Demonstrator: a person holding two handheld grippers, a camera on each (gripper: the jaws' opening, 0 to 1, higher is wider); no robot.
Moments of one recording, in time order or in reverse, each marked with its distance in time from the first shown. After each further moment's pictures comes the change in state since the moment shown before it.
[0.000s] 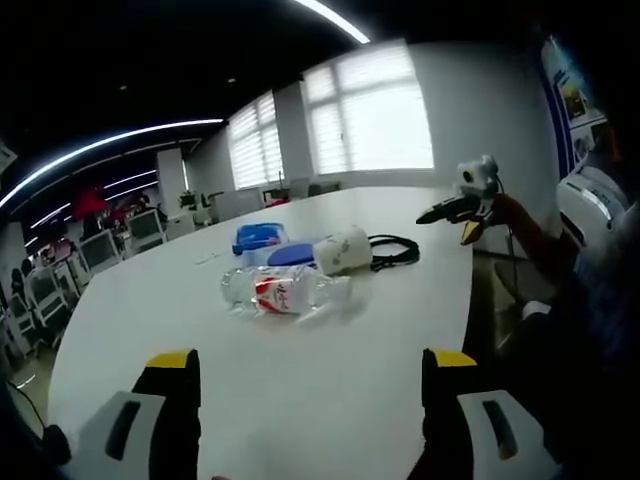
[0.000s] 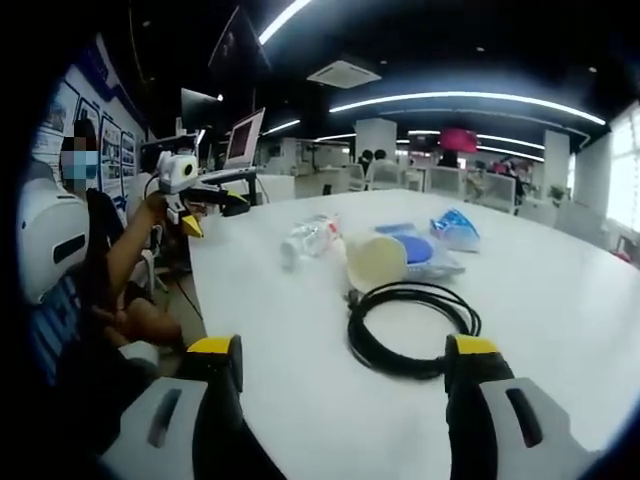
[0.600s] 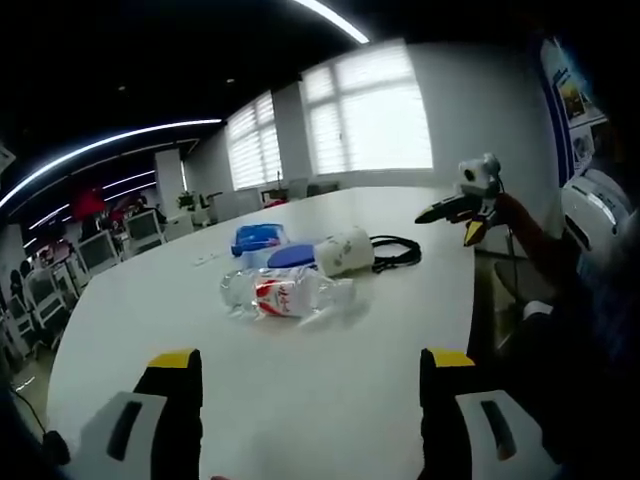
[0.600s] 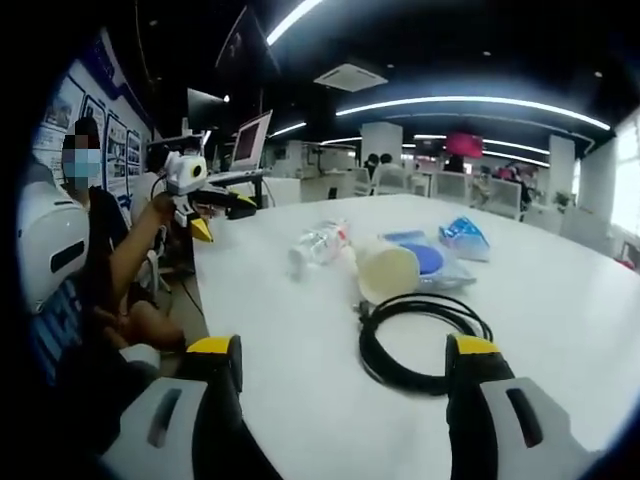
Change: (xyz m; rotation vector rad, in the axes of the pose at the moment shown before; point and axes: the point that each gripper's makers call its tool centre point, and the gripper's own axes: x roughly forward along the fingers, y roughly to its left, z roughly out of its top) left arm 0.007 0.003 0.002 0.005 -0.001 -0.008; right arm 0.009 0.010 0.011 -0.018 -0.020 0.021
